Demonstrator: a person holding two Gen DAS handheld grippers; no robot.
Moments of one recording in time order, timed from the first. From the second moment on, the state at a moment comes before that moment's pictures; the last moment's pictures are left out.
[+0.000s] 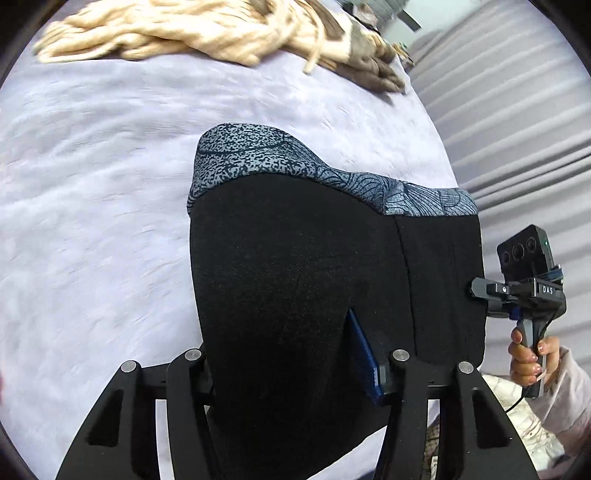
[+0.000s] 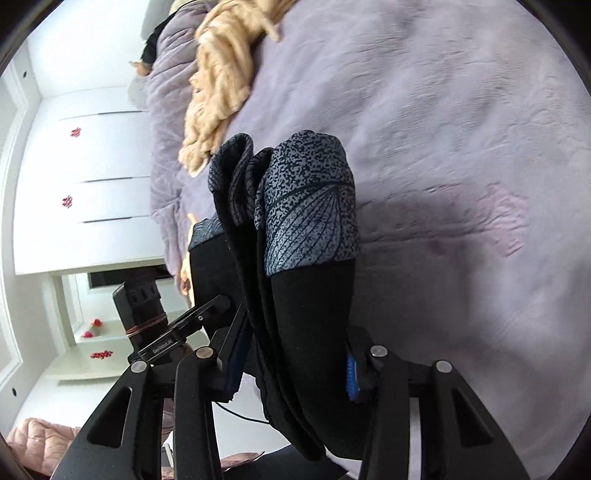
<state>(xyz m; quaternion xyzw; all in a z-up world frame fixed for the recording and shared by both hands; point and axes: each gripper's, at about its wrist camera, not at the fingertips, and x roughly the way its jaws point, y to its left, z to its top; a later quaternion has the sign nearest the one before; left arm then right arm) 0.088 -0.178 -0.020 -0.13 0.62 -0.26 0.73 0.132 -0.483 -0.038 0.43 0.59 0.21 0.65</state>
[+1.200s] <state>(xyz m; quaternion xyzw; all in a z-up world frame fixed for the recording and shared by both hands) 0.011 -0.090 -0.059 0.05 0.64 -0.07 0.76 0.083 -0.264 -0.062 0.17 0.69 0.07 0.70</state>
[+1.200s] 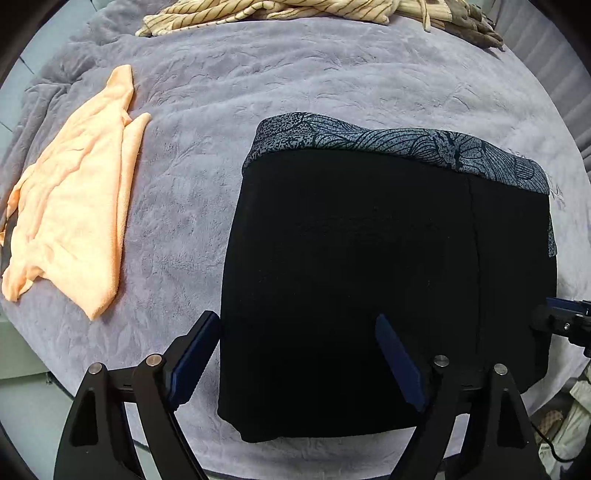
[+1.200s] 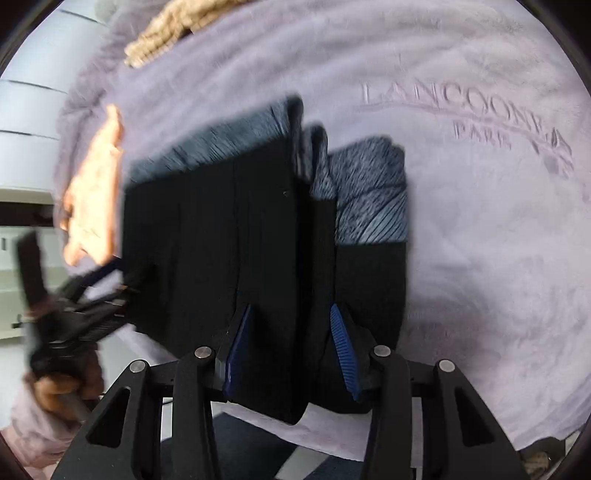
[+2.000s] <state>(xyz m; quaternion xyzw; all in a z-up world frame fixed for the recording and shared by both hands) -0.059 -0.145 -0.019 0.06 0.62 -0.08 0.78 0.005 -0.297 -0.020 0.23 0.65 0.04 0.72</state>
